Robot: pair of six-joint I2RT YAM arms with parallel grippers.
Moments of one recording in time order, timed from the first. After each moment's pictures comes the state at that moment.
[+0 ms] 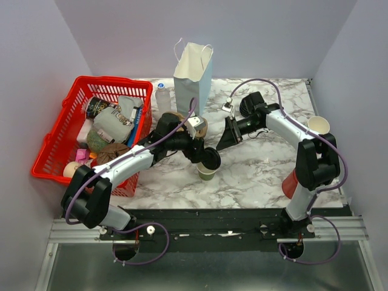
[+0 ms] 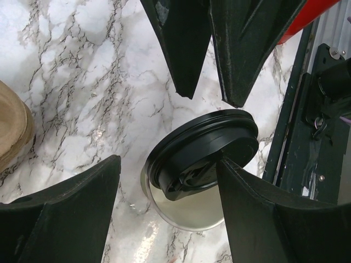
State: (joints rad) left arm -0.58 1.42 0.88 0.03 0.66 -0.03; right arm 0.33 1.80 1.36 -0.78 -1.19 -0.09
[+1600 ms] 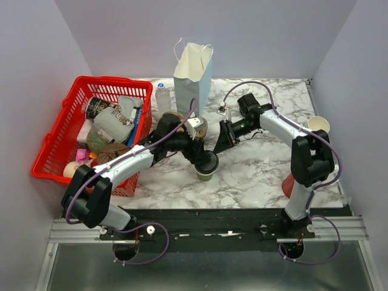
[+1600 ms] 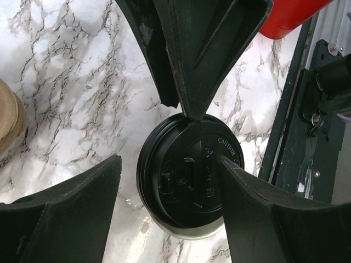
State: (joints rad) left arm -0.58 1.43 0.88 0.01 0.67 -0.04; right arm 0.37 1.86 1.39 -0.79 -1.06 -0.06
